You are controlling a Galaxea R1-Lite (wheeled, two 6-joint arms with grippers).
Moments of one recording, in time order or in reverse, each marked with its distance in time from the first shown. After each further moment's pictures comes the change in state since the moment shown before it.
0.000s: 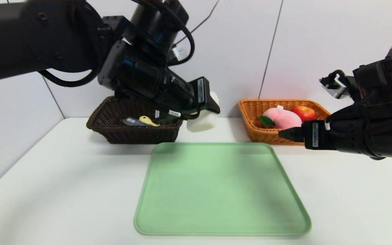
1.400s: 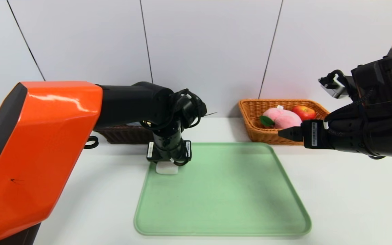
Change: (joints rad) left arm 0.064 0.344 0.000 0.244 0.353 -0.058; right arm -0.001 0.008 -0.006 0.001 0.000 0.001
